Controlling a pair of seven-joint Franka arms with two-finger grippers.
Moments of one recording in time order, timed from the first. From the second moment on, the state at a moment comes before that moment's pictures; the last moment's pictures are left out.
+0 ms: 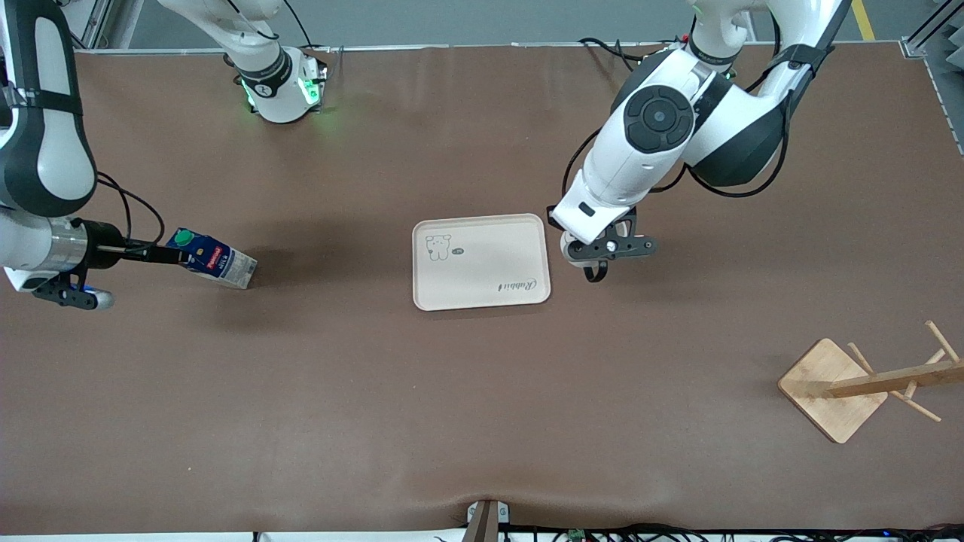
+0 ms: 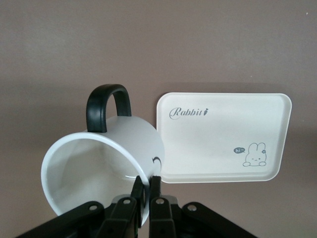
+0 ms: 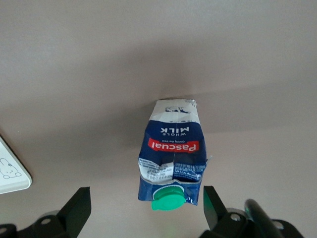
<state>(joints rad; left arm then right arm) -0.03 0.34 -0.65 -1.61 0.08 1.85 -0.75 -0.15 0.21 -0.02 -1.83 0.15 1.71 0.01</state>
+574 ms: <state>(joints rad) -0.14 0.46 -0.65 -1.53 0.20 1.85 -0.82 -0.15 0.09 -0.03 -2.05 0.15 1.87 0.01</state>
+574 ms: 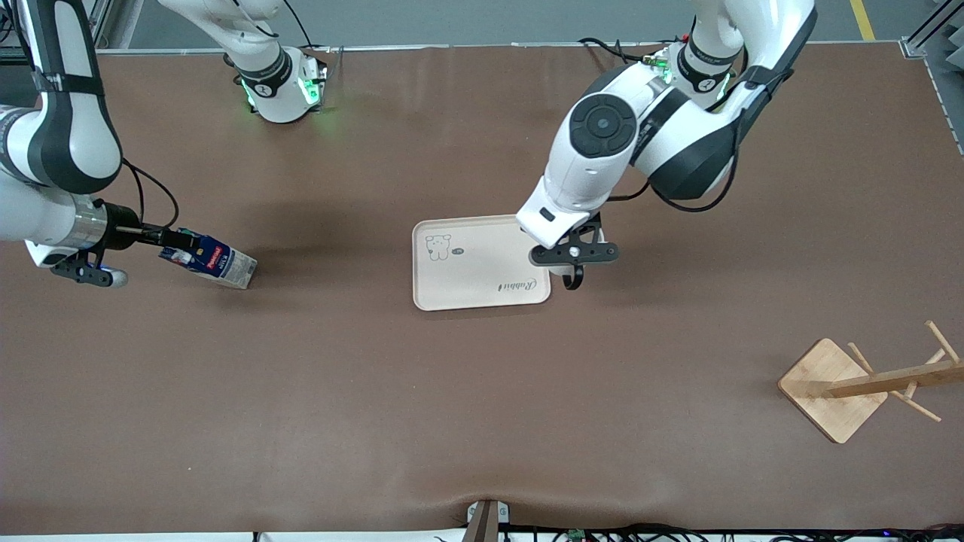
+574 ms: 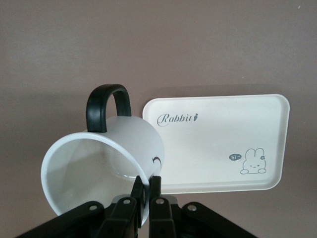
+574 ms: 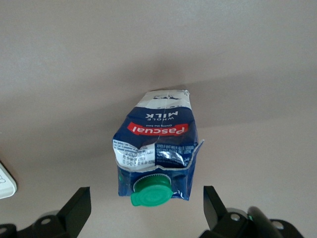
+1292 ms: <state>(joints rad) -0.34 0.67 -0.59 -1.51 0.24 1.89 -1.04 -0.15 0.09 -0.02 -2.14 0.15 2.00 0.08</state>
